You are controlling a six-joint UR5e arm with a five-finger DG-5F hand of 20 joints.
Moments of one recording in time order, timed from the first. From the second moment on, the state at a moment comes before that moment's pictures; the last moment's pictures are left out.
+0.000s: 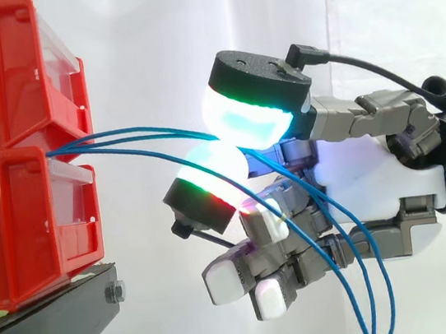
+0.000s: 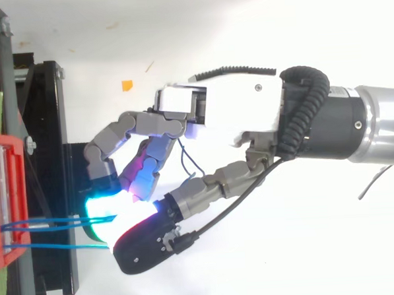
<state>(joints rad) 0.14 -2.30 -1.21 -2.72 -1.38 -0.14</state>
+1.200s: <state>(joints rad) 0.14 -2.30 -1.20 -2.72 -1.38 -0.15</state>
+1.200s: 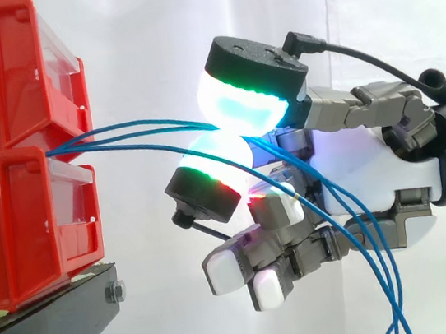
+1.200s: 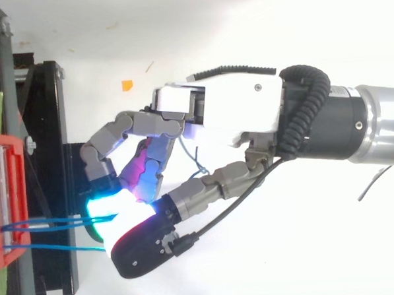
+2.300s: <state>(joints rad) 0.14 -2.30 -1.20 -2.73 -1.38 -0.16</state>
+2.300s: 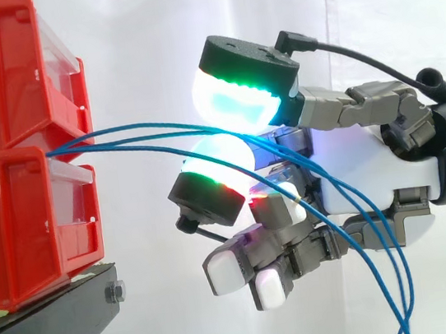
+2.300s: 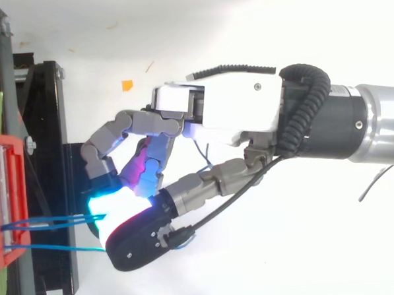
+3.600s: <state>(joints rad) 0.14 -2.30 -1.20 -2.74 -1.38 -0.16</state>
